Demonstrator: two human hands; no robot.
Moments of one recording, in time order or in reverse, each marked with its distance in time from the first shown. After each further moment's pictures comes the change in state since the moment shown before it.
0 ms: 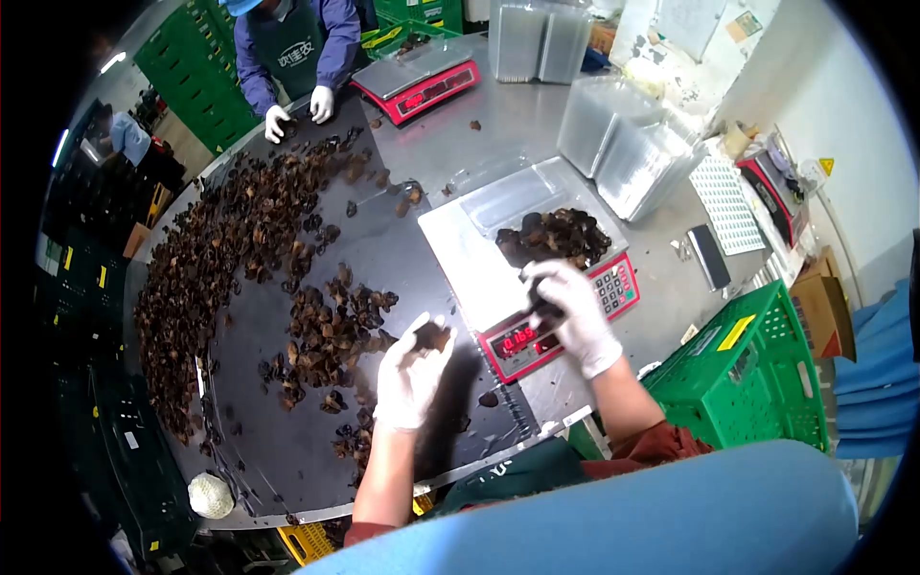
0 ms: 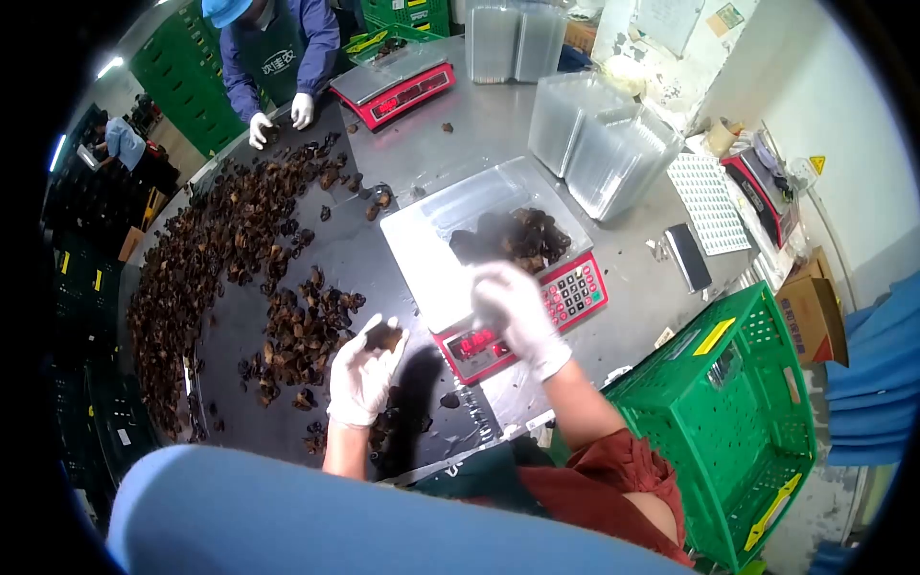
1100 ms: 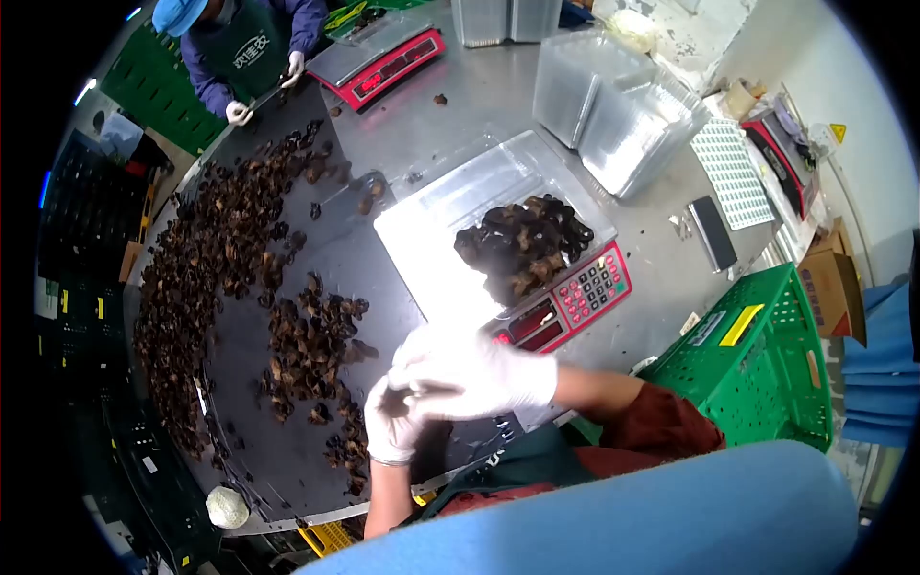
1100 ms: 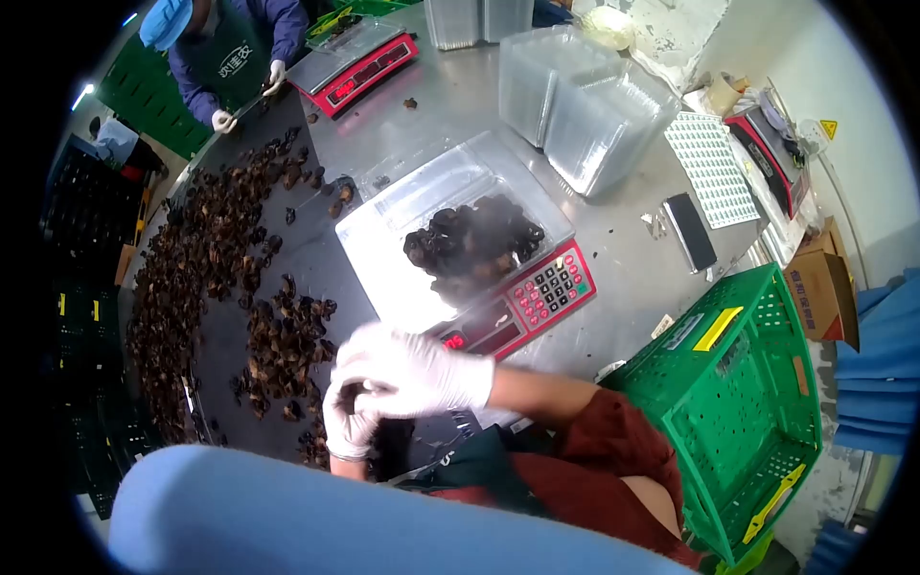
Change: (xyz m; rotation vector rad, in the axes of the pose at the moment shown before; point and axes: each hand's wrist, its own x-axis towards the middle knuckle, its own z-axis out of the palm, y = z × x) left_hand -0.008 -0.015 -0.057 -0.007 0.026 -0.097; right_hand 0.018 0.010 0.040 -0.848 -0.621 -0.700
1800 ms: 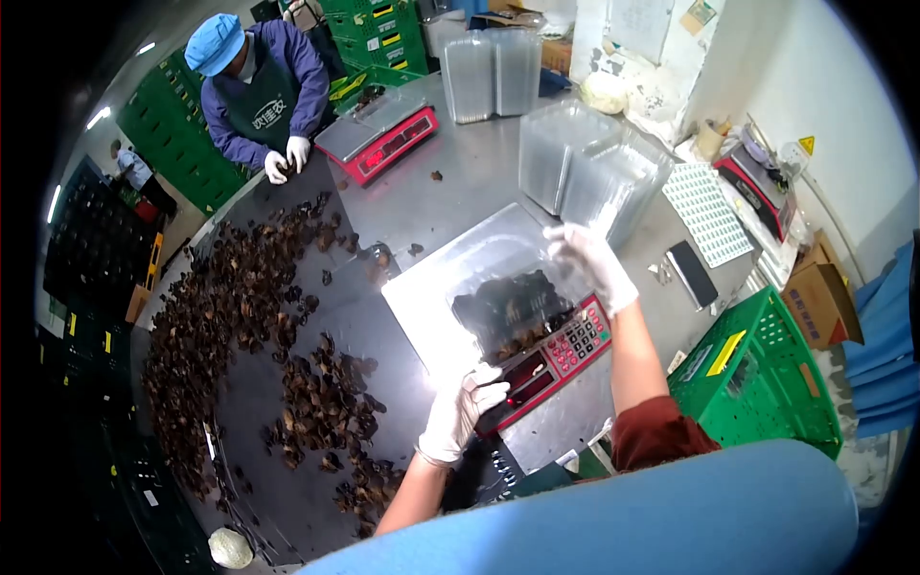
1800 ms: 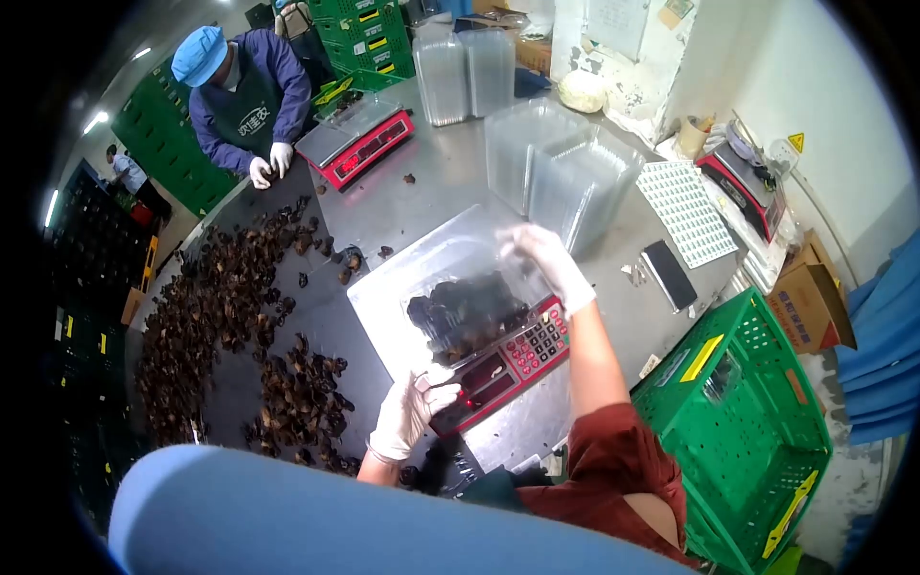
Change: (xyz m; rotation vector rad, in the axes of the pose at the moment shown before) left_hand 0.064 -0.060 0.079 0.567 -0.141 -0.142; right_hand -0.068 0.126 -0.181 0.478 0.463 0.669
